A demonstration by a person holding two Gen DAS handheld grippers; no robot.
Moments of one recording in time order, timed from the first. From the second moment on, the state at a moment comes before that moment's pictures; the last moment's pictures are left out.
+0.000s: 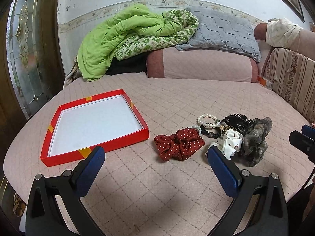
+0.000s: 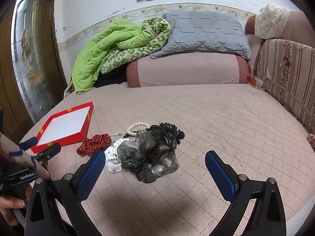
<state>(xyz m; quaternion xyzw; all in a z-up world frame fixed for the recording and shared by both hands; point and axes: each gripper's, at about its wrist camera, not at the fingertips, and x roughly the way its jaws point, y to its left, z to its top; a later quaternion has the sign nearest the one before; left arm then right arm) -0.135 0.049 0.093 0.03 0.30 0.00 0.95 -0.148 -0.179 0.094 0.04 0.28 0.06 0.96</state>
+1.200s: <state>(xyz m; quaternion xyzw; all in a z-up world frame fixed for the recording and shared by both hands) -0.121 0.059 0.081 -0.01 0.32 -0.01 0.95 -0.134 -0.164 0.083 0.04 0.30 0.08 0.95</state>
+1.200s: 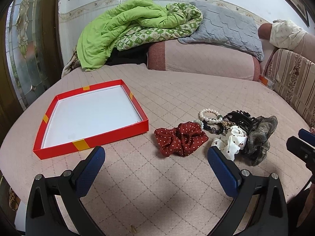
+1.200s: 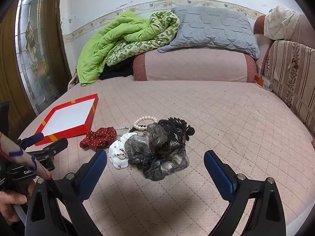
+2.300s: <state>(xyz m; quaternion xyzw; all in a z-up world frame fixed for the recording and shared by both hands) -0.070 -0.047 0.050 0.08 0.37 -0.18 0.91 -0.085 -0.232 0.071 0.23 0.31 0.06 0.92</state>
